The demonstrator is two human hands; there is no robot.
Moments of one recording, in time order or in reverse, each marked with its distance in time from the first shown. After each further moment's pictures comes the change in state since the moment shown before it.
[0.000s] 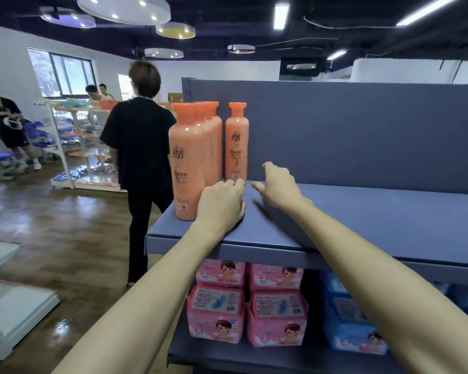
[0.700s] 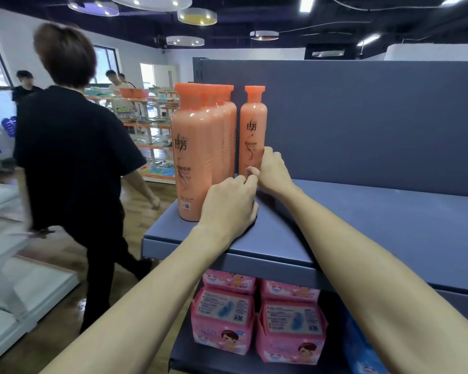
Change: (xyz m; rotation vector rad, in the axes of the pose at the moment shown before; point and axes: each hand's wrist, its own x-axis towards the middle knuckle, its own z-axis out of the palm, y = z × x) left_hand 0.000 -0.002 0.008 0.020 0.051 -0.007; right_hand 0.070 -0.009 0.058 0.257 -0.034 -0.023
